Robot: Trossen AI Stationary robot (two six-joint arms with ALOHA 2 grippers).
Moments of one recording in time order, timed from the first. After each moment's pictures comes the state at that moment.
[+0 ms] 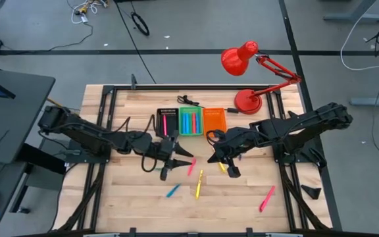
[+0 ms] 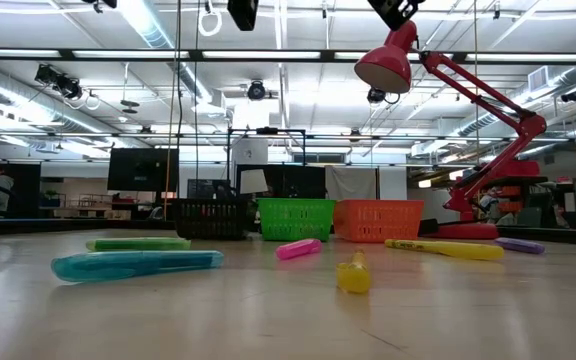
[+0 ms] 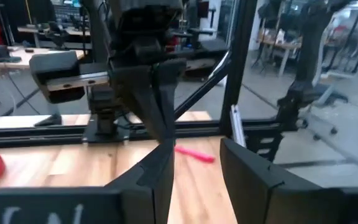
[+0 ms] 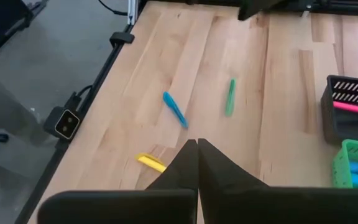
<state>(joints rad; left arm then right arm) -0.24 1.42 0.83 0.58 -0.04 -0.08 0.24 1.37 1.18 -0.49 -0.11 0.05</state>
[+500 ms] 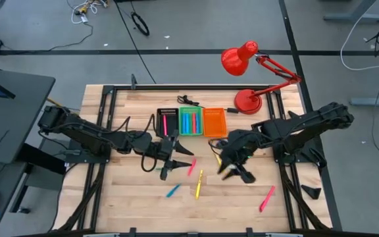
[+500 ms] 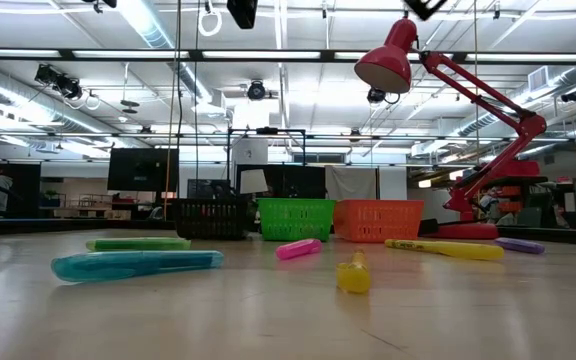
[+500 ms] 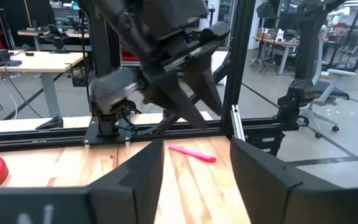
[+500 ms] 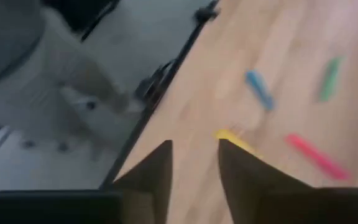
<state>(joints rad) -0.24 1.41 0.83 0.57 -0.03 -0.06 0.27 1.34 1.18 -0.59 -0.42 0.05</state>
